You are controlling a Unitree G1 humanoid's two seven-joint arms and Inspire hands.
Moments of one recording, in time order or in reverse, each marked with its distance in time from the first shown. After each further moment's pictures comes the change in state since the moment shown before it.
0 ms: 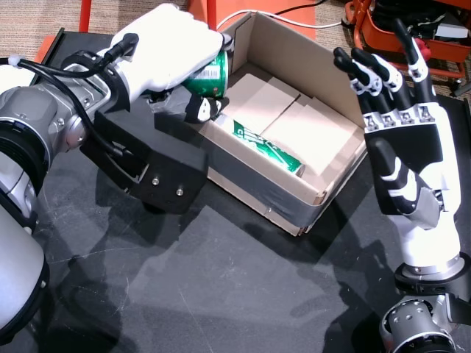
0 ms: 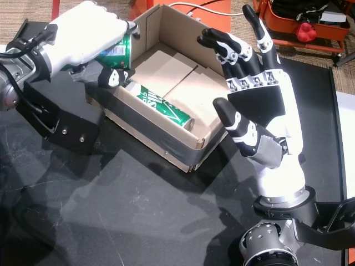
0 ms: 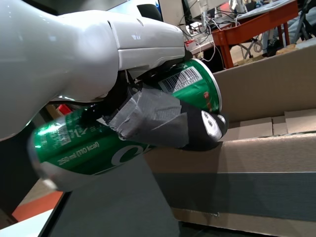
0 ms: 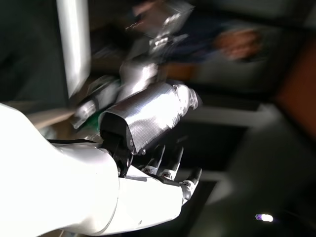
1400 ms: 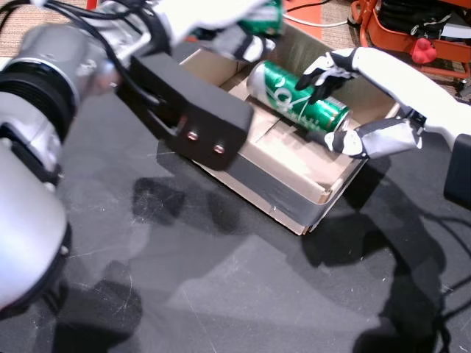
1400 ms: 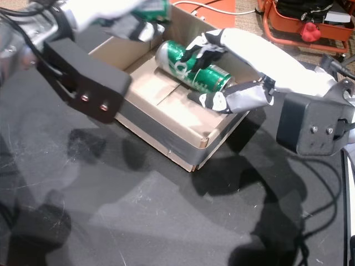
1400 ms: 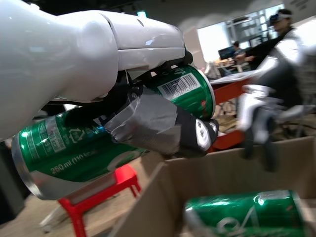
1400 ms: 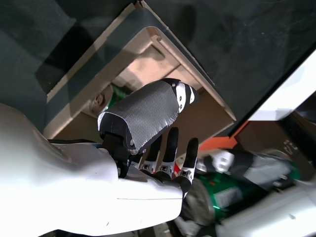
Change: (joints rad) left arm -0.137 -0.107 -0.003 0.001 -0.002 -0.069 0.100; right arm -0.288 -0.529 0.641 0.035 -0.756 0.125 -0.667
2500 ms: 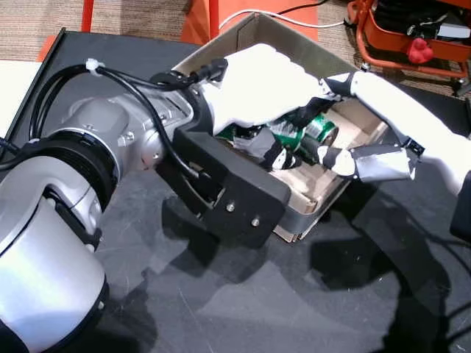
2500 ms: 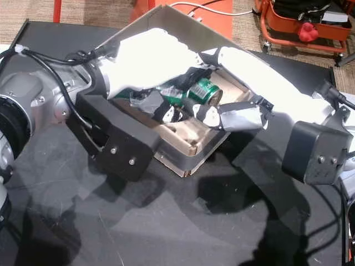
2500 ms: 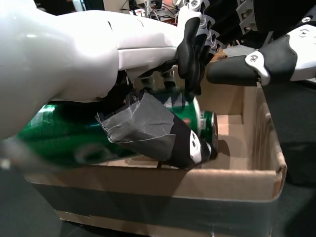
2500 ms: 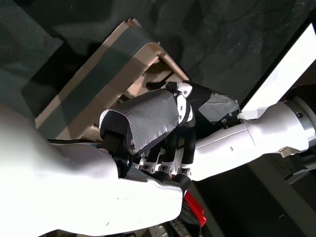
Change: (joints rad) left arm 0.133 -0.072 0.017 0.006 -0.094 -0.063 -0.232; right arm 0.110 0.030 -0.018 -0.040 0.101 -0.036 0.033
